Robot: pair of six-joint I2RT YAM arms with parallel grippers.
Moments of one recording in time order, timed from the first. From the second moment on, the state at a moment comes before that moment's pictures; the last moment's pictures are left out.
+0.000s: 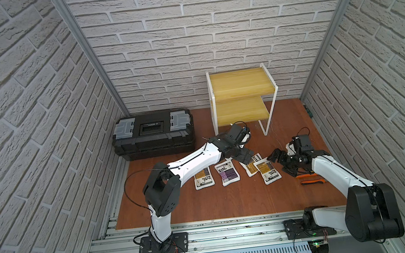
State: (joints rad) left arm -0.93 1.92 1.60 -0.62 -0.01 -0.13; right arm -0.10 1.24 0.63 -0.57 -0.37 0.65
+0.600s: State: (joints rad) left arm -0.99 2.15 1.76 -0.68 -0.05 -0.03; right arm -0.25 1.30 0.57 -0.56 -0.57 0.59
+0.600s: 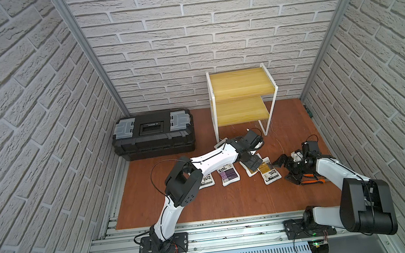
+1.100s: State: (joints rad) left arm -0.99 2.23 1.78 -0.71 -0.08 0.01; right arm -0.25 1.33 0.55 -0.49 -0.67 0.55
